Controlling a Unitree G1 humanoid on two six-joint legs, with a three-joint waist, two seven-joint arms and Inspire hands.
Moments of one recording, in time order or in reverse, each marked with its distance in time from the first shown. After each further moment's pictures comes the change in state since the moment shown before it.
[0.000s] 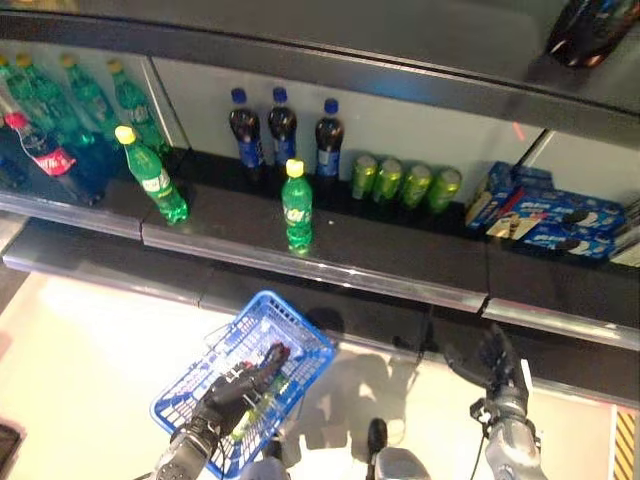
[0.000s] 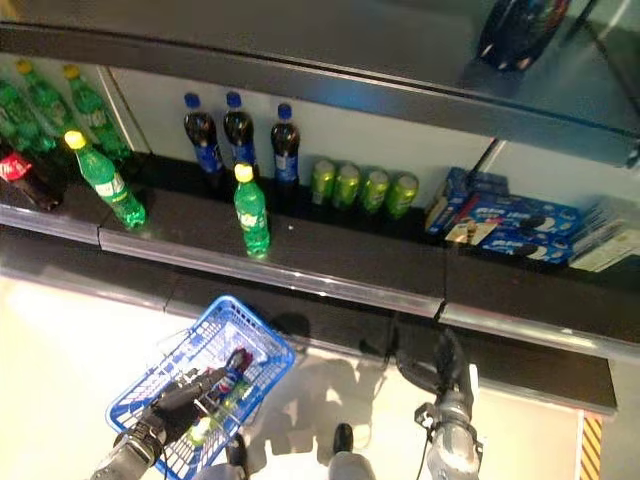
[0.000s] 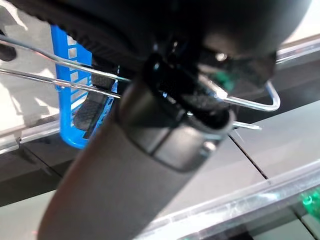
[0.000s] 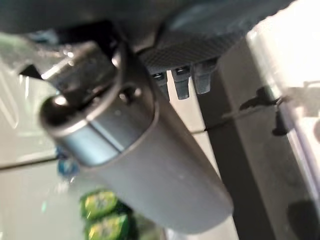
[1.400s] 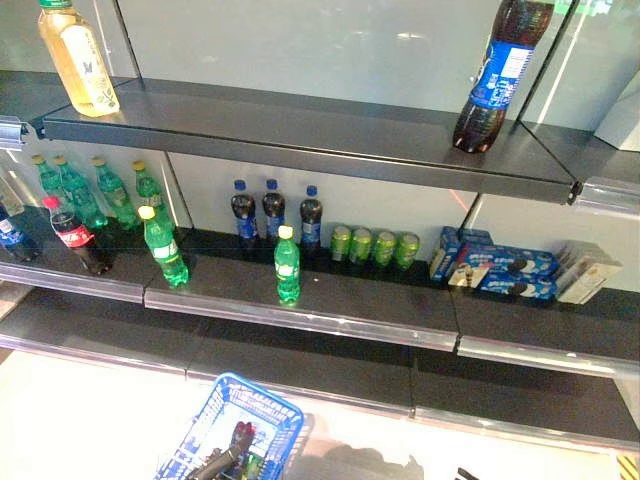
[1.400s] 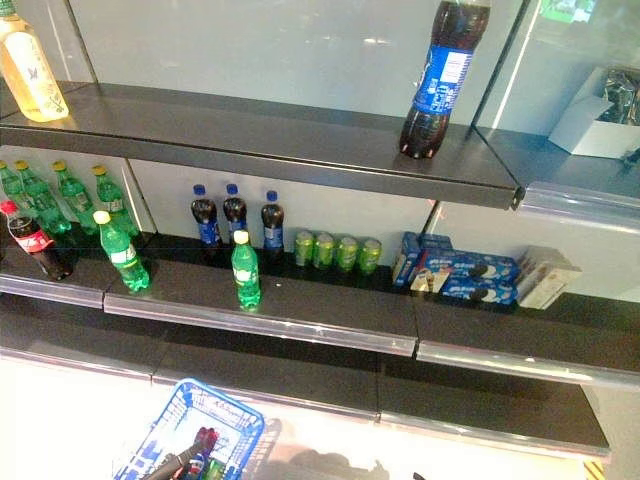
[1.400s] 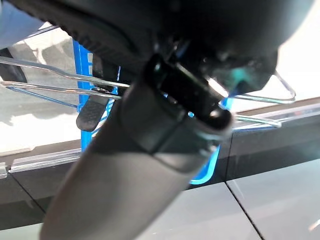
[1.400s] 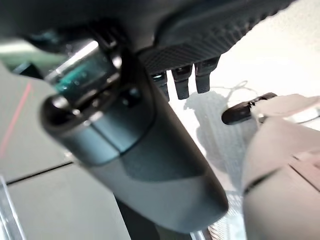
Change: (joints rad) left arm -0.111 -0.025 0.094 0.702 0.085 -0.108 -0.136; right arm -0.015 0.003 0.050 0.646 -0.029 0.117 0.360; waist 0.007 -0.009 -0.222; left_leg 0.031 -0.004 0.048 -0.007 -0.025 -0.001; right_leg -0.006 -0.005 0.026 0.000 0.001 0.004
